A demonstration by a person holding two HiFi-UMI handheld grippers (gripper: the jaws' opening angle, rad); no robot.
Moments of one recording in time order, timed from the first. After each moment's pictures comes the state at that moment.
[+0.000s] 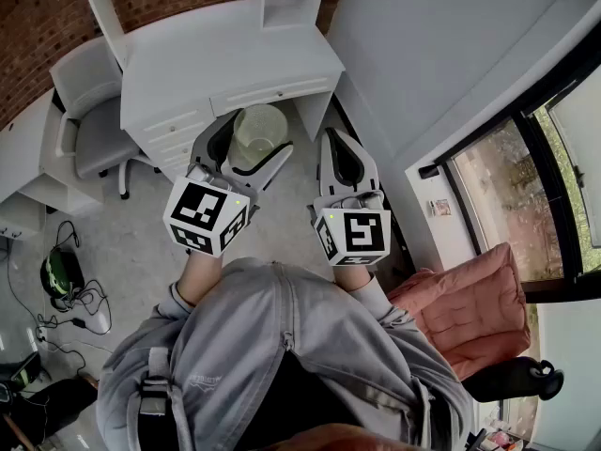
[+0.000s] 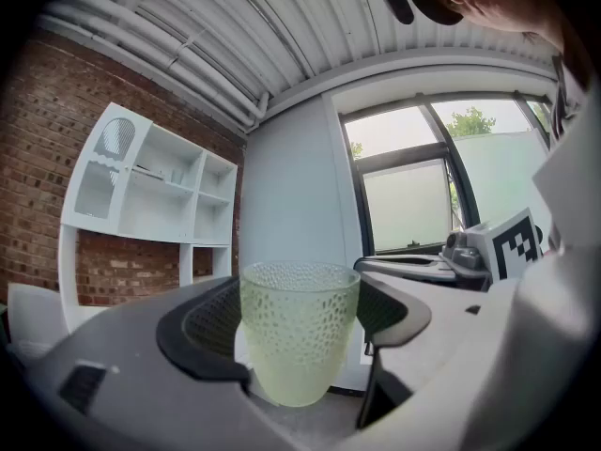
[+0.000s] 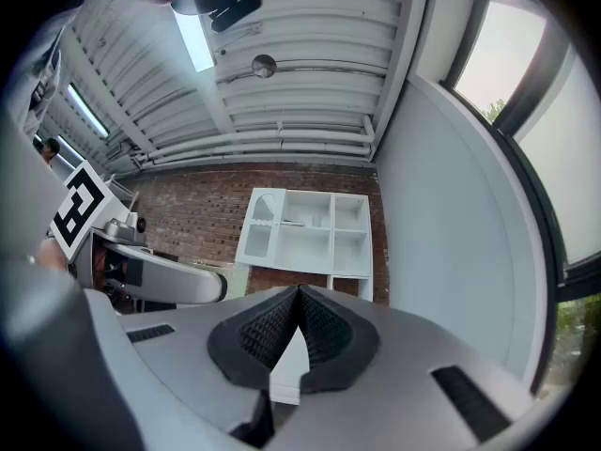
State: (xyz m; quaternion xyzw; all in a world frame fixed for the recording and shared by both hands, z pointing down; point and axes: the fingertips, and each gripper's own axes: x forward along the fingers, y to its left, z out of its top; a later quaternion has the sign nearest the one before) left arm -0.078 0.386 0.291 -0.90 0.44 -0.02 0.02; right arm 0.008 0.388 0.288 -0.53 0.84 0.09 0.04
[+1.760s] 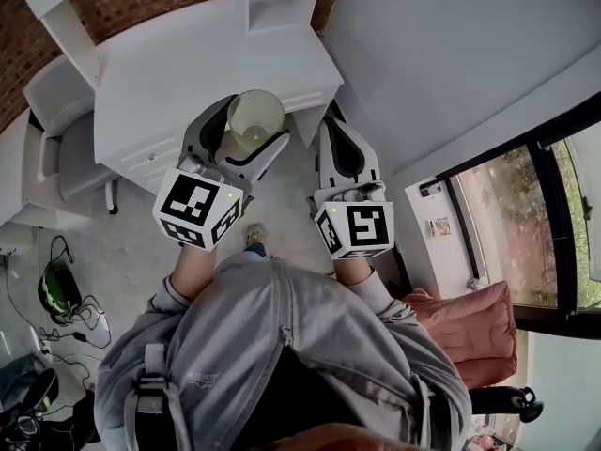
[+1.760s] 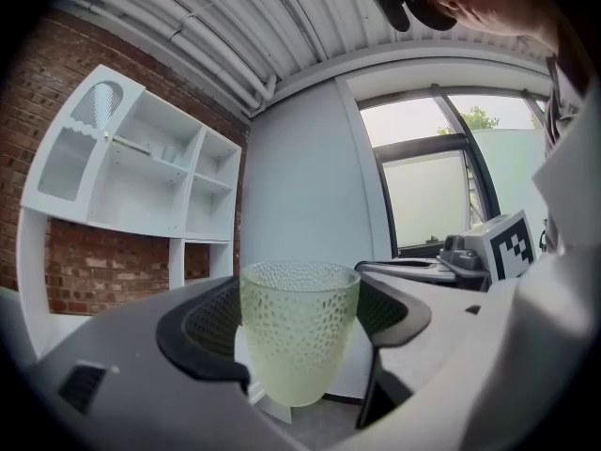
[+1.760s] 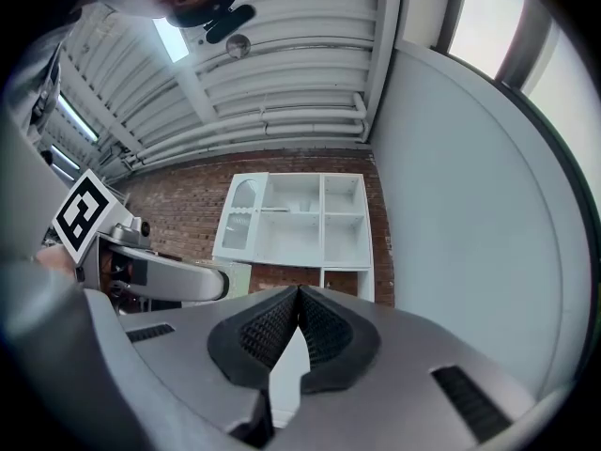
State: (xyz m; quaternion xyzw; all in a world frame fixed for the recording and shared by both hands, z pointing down) left arm -0.060 0.188 0.303 -0.90 0.43 -0.02 0.02; right arm 0.027 0.192 0.304 -0.52 0.85 0.06 0.05
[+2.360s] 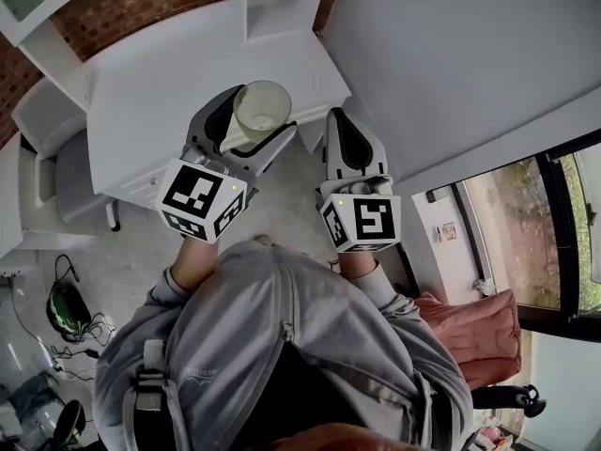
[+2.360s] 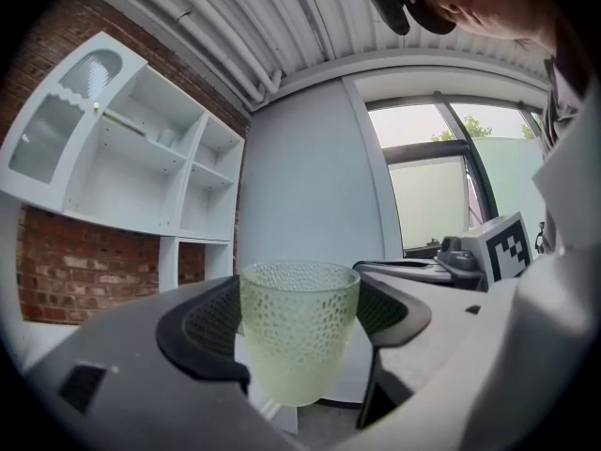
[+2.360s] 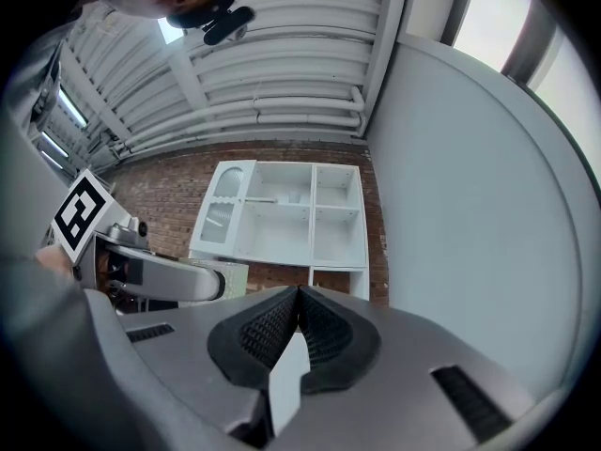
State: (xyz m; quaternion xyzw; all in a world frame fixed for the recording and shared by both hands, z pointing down) left arm -0.085 0.080 0.302 -0.92 0.40 -0.01 0.01; right arm 0.003 0.088 0.301 -0.55 0.83 0.07 0.04
